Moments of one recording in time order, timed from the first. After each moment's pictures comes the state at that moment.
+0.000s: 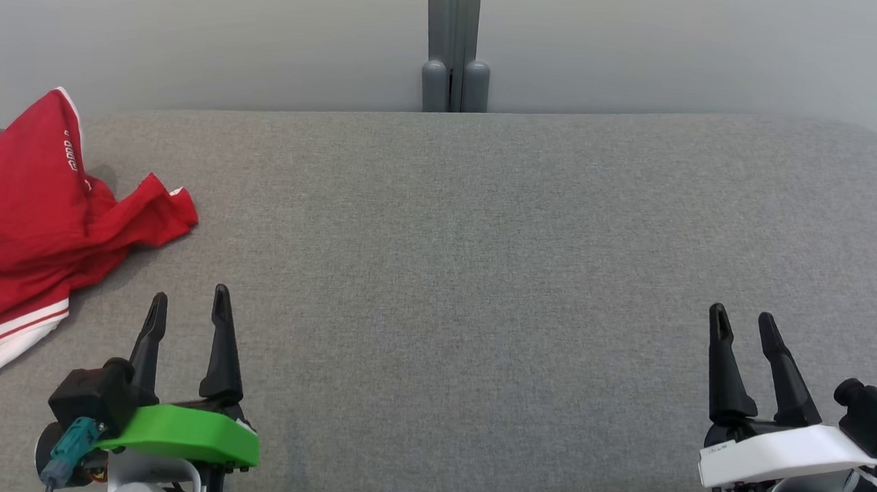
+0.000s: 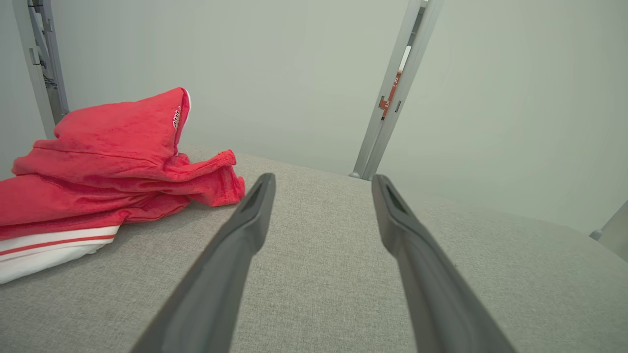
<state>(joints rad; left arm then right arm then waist) -0.06 0.05 -0.08 0.14 -0.37 0.01 -0.20 -0.01 -0.08 0.00 0.08 0.49 0.13 -0.20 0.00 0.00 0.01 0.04</state>
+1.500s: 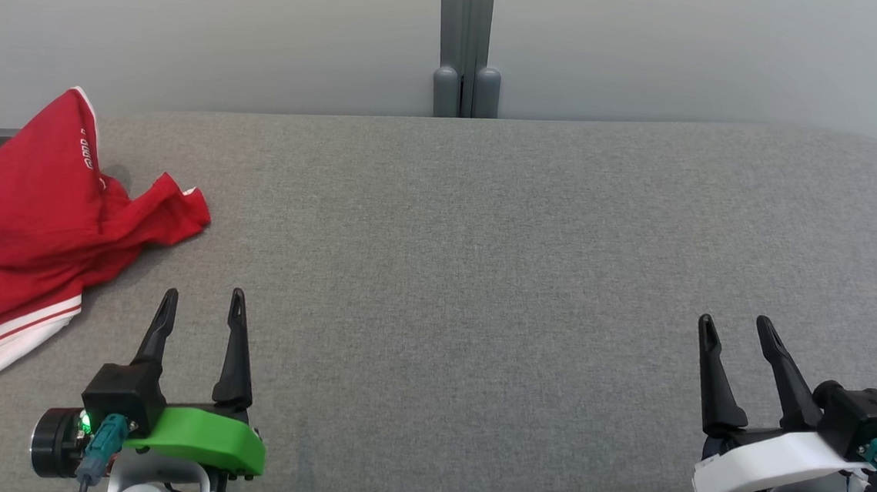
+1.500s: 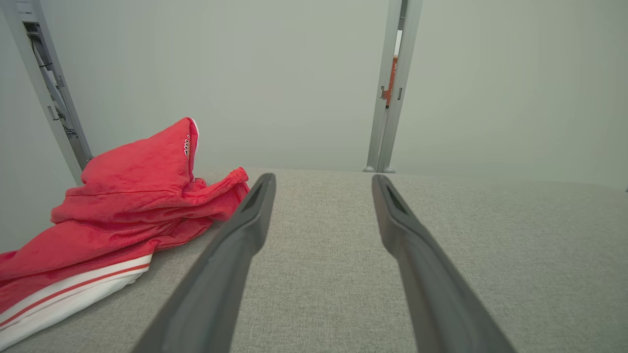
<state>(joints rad) -0.05 0.08 -0.12 0.11 -0.21 0.04 -0.17 0.01 -0.07 -0.01 0.05 0.25 0.13 -0.17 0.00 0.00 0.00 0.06</state>
